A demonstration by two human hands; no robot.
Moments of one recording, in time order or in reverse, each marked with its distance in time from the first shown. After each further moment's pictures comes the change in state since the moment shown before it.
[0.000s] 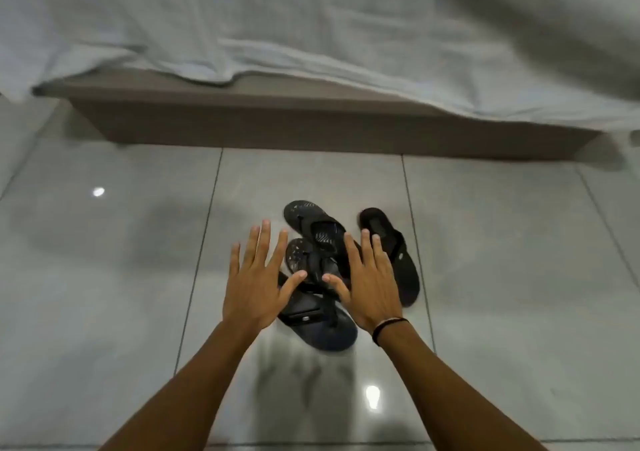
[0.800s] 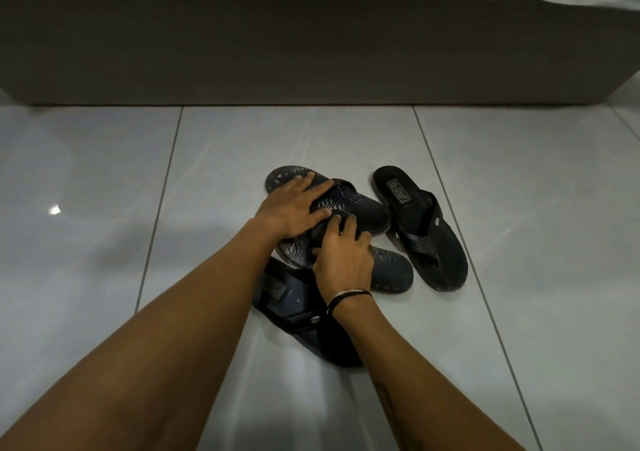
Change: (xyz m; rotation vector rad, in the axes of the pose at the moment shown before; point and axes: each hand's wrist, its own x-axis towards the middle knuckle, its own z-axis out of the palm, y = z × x) left_hand 0.173 -0.029 0.159 0.020 -0.390 0.252; right_hand 0.073 -0.025 0.178 -0.072 0.124 0.314
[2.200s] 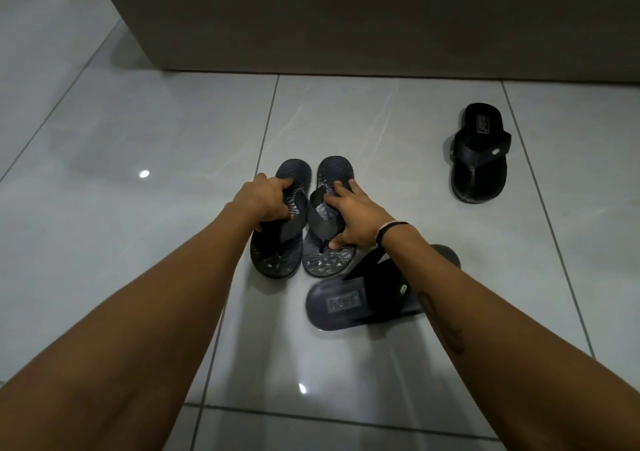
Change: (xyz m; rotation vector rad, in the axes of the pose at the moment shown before) left_hand -0.174 -0.106 -0.011 -0.033 -0.066 -0.531; right_hand -0.006 -0.064 0.015 -0.013 -0.503 -0.648
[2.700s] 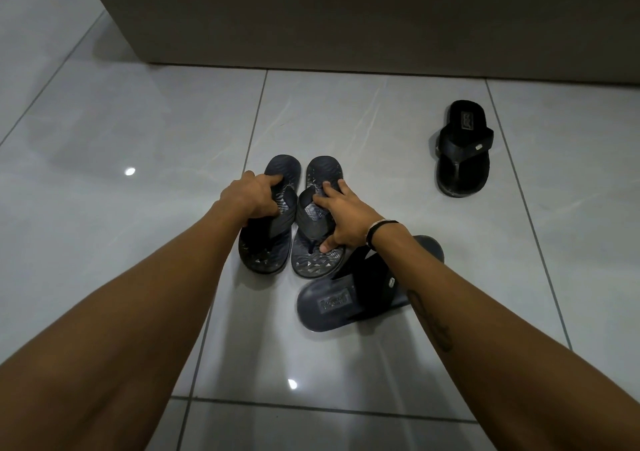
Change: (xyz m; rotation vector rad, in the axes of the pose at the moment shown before) left_hand -0.002 -0.003 0.008 -0.019 0.011 -0.027; right_hand -0.016 -0.003 0.004 -0.002 -0.029 -0.010
